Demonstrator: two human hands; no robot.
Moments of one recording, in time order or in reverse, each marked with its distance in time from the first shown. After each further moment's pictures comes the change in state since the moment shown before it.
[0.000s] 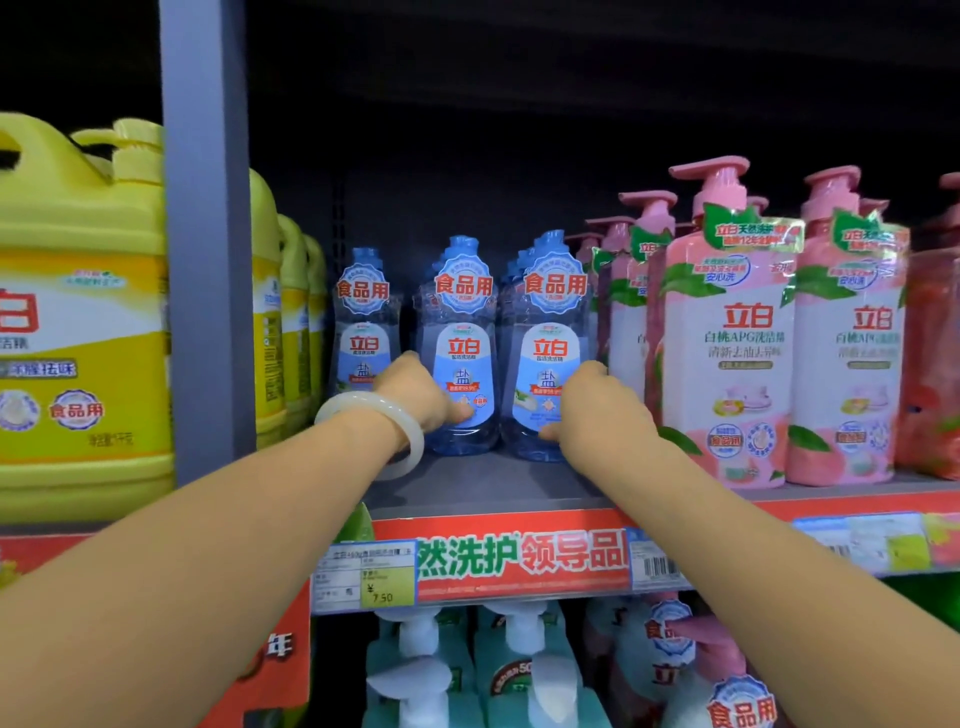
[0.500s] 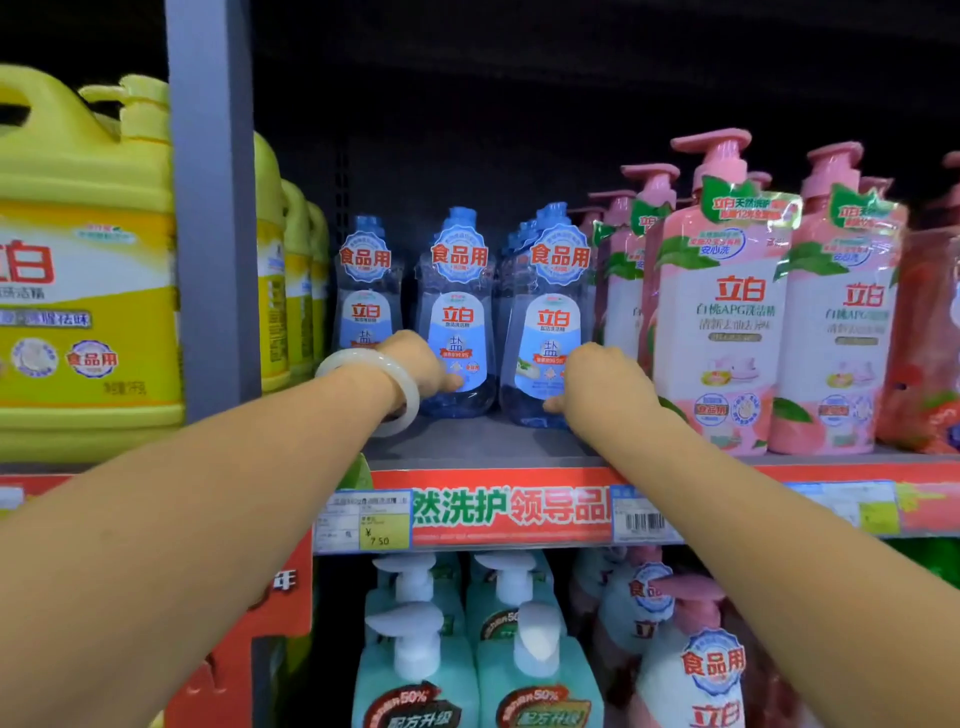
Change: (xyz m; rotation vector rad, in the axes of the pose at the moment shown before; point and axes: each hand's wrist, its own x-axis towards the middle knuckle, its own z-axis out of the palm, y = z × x) left_hand -0.013 0.006 -0.007 0.183 -0.066 -0.025; right_hand -0.005 0.008 -0.008 -0.121 -0.032 -0.088
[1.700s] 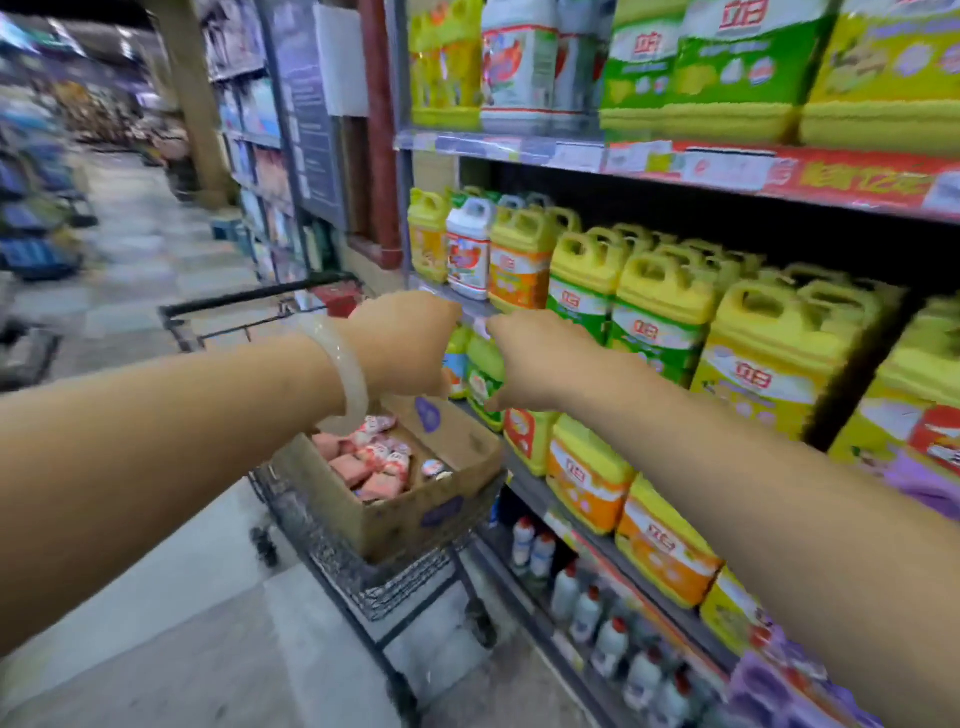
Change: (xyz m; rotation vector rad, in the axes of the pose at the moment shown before) left_hand -0.499 -0.370 -0.264 0.902 -0.004 -0.605; right_hand -0.430 -0.464 0.008 0.257 -0.420 -1.317
